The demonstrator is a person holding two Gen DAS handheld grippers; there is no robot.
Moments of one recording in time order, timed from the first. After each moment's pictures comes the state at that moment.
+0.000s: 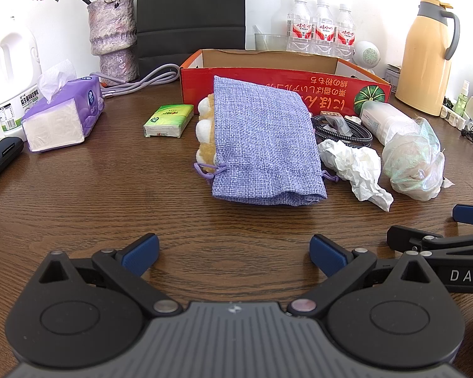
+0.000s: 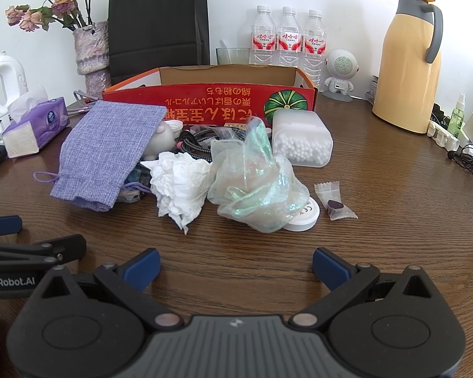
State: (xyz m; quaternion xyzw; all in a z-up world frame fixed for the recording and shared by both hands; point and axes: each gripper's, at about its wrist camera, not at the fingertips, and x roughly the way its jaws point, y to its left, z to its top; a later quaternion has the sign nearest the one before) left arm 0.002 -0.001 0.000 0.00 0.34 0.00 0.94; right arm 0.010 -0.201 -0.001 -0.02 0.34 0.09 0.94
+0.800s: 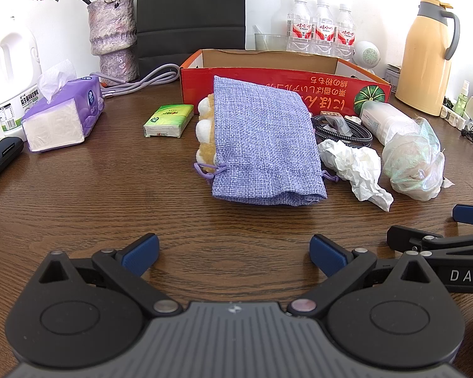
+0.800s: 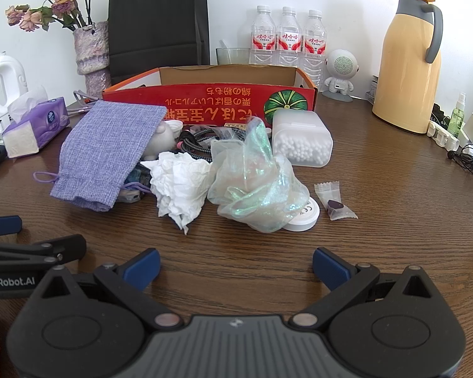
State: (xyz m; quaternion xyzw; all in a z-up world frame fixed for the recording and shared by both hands) left arm 0.005 -0.002 0.001 0.00 0.34 0.00 0.94; right arm 0.010 -0.200 -0.001 -0.02 0.34 0.09 0.94
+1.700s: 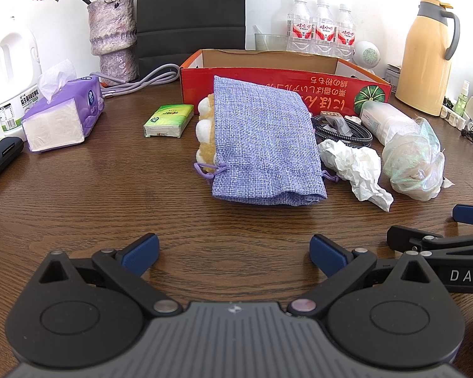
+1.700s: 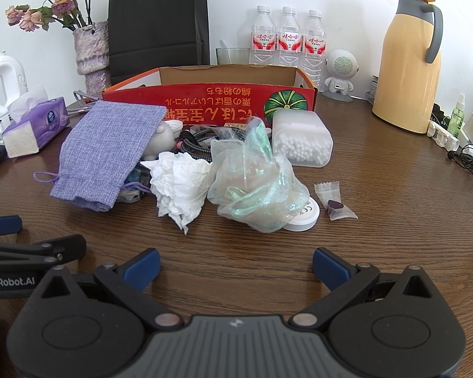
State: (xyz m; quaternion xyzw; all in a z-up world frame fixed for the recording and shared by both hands) left arm 0.008 -0.004 0.002 0.00 0.34 0.00 0.94; right arm 0.010 -0.200 -0.001 -0.02 0.34 0.09 0.94
